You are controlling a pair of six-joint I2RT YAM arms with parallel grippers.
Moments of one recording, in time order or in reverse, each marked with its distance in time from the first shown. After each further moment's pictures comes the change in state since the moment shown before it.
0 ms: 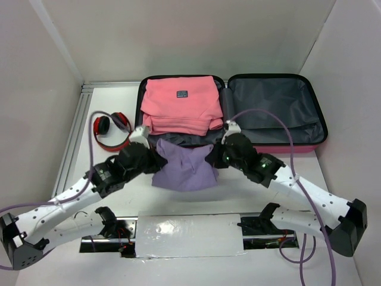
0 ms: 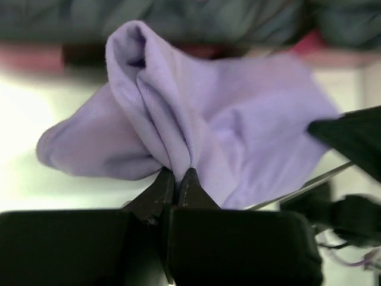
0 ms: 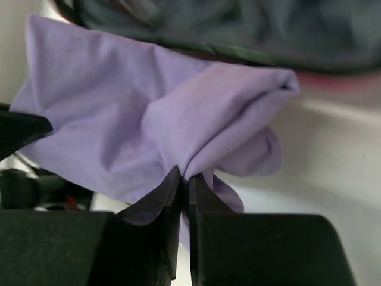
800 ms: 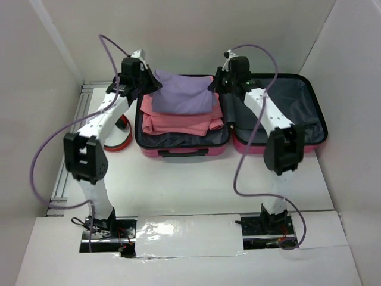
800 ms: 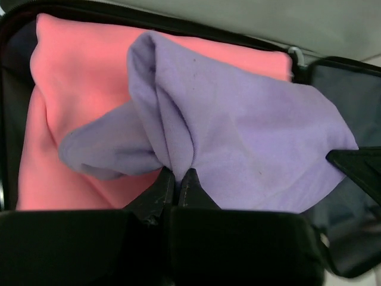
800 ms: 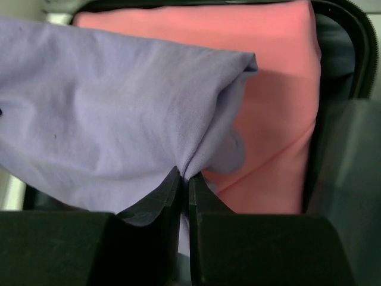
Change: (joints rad) left arm 0.594 0.972 1.027 0.101 0.331 0.330; right arm -0.534 0.958 1.042 0.048 -0.360 -0.333
